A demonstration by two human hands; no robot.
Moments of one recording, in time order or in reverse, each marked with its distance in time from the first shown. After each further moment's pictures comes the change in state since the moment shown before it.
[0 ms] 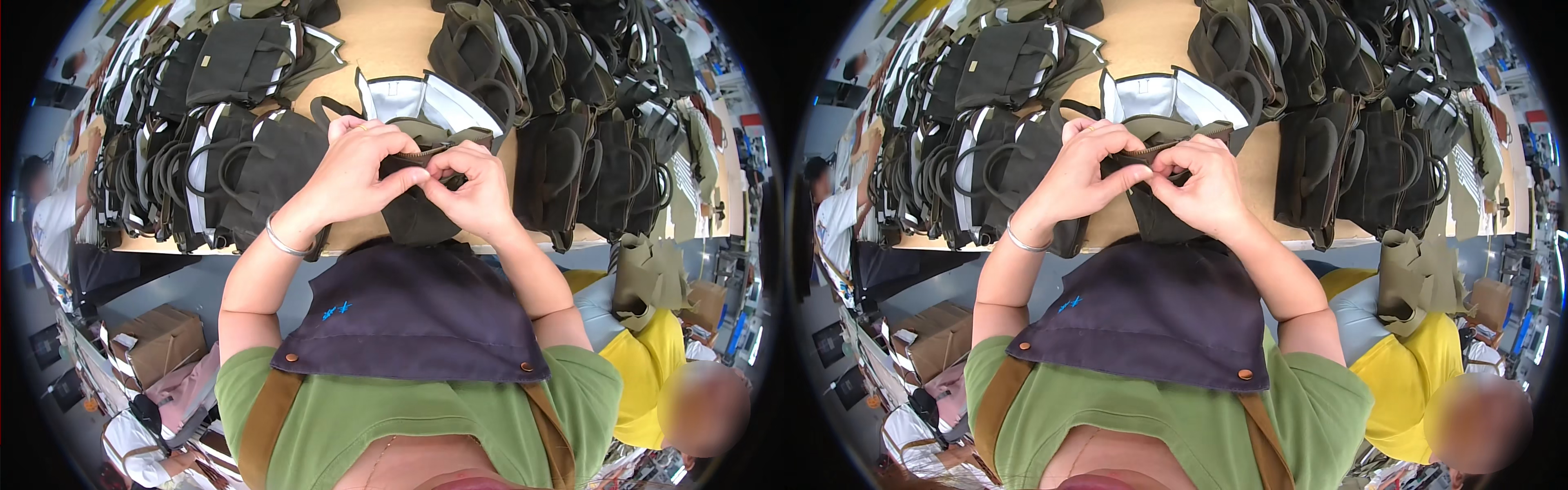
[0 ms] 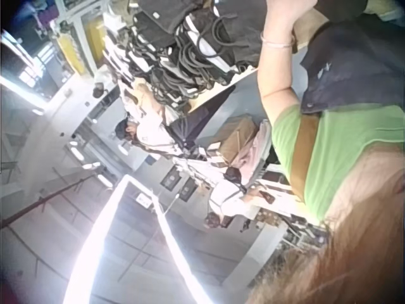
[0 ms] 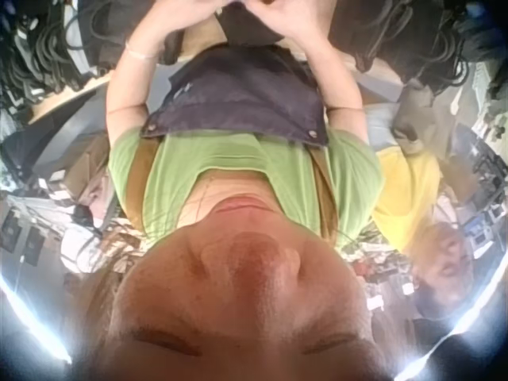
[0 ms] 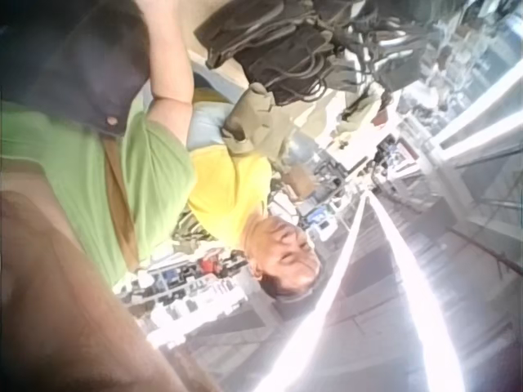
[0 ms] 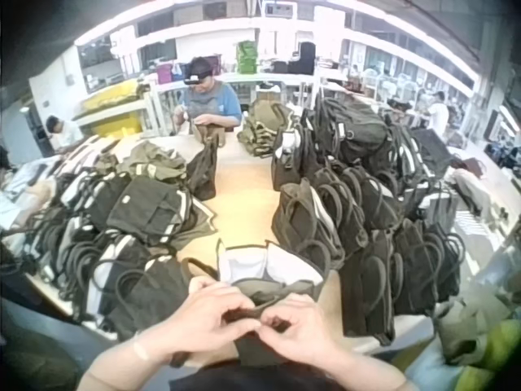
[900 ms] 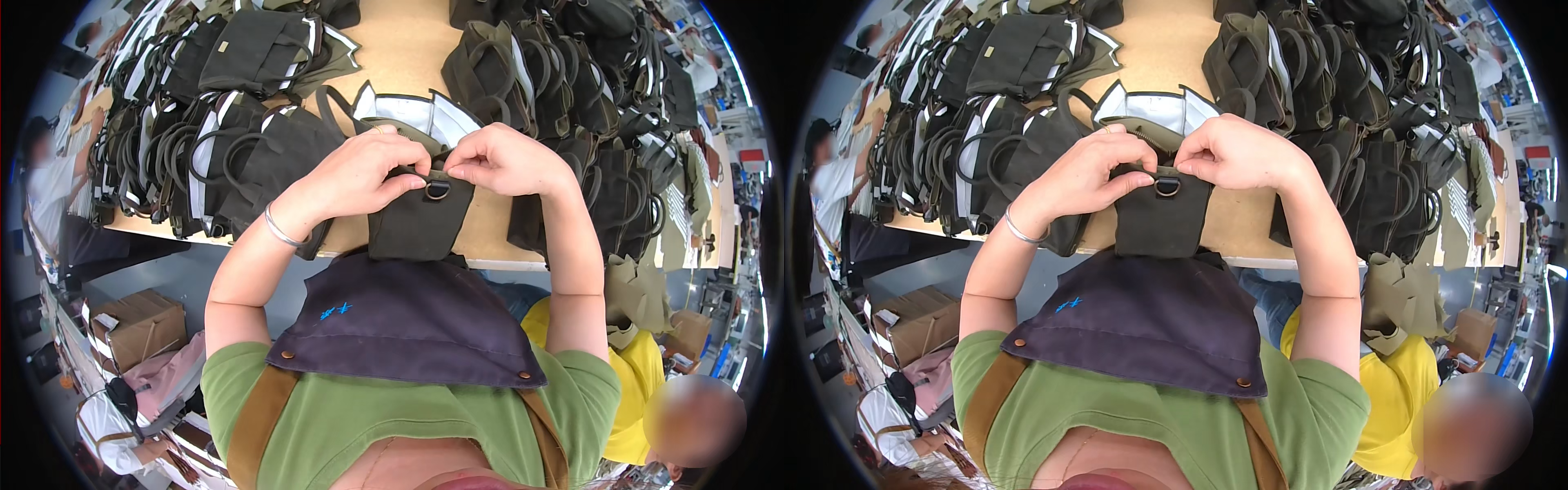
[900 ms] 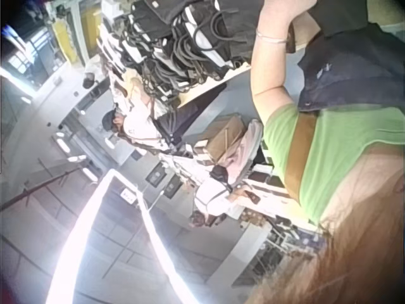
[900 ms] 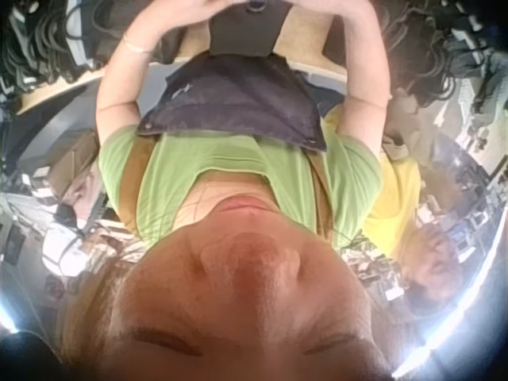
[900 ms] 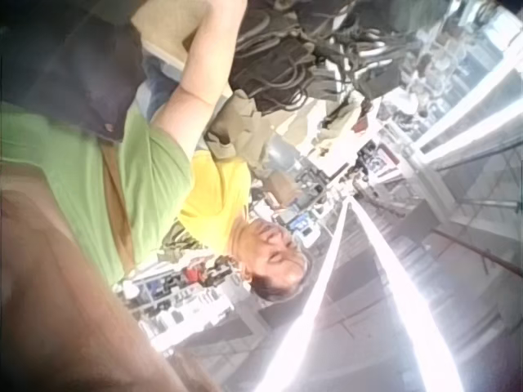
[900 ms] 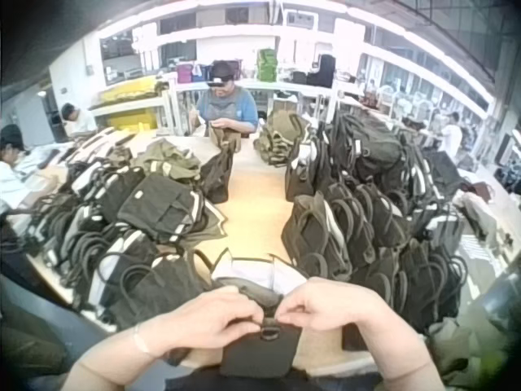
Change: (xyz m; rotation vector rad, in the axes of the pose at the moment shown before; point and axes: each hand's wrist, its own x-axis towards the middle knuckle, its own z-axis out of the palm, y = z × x) left_hand 0.000 -0.005 -0.012 -0.142 -0.126 0.019; right_hand 0.079 -0.008 -0.061 -0.103 -0.836 0.047
